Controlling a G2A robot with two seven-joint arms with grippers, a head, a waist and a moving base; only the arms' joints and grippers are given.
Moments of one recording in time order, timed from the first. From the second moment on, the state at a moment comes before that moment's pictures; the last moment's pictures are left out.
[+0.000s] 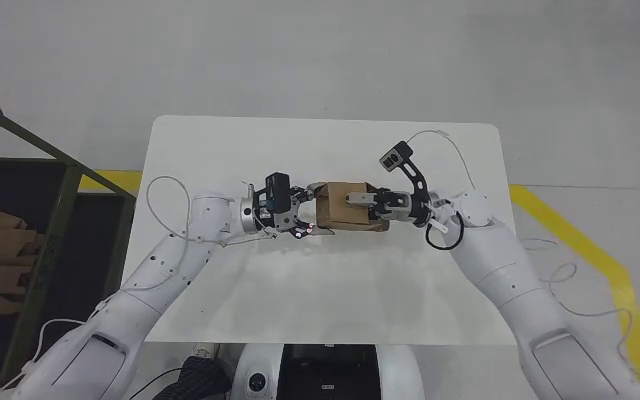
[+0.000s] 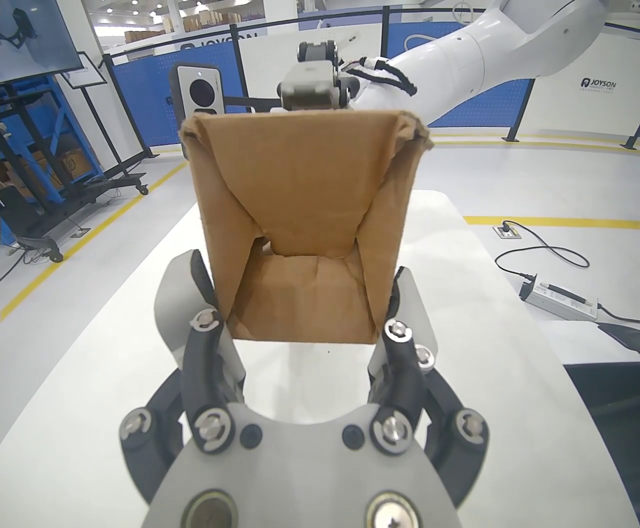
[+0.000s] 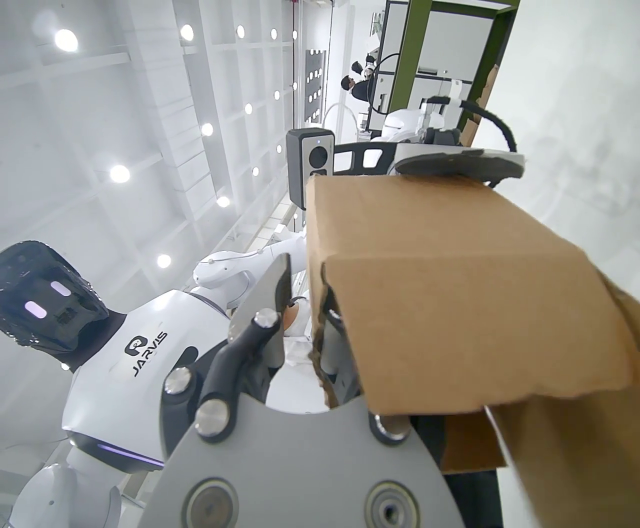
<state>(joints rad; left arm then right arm) 0.98 -1.05 -0.90 -1.26 1.56 -0.91 0.67 -0.83 -1.24 0.88 -1.00 0.87 -0.45 1.37</state>
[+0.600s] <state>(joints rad) 0.99 -1.05 -0.91 -1.25 1.52 -0.92 0.69 -0.86 -1.25 0.94 -1.06 0.90 -0.41 1.41</state>
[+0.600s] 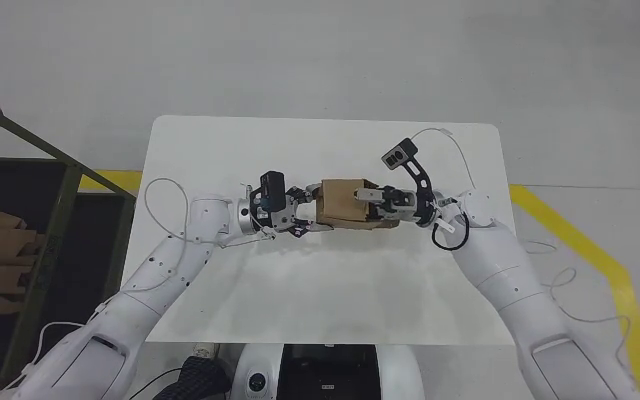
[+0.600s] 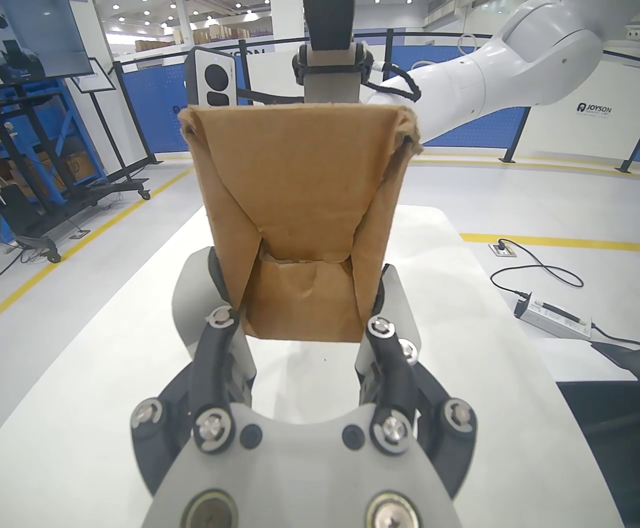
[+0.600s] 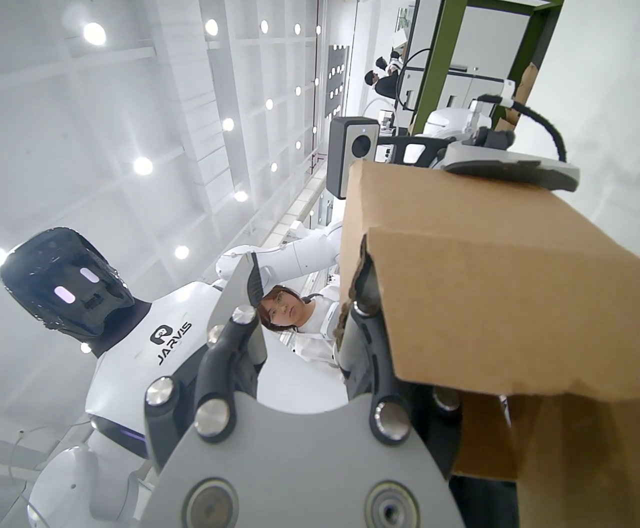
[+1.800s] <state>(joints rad) 1.02 -1.03 -0.96 -1.29 1.52 -0.93 0.77 -0.88 -1.24 1.06 -1.05 0.78 -0.41 1.41</state>
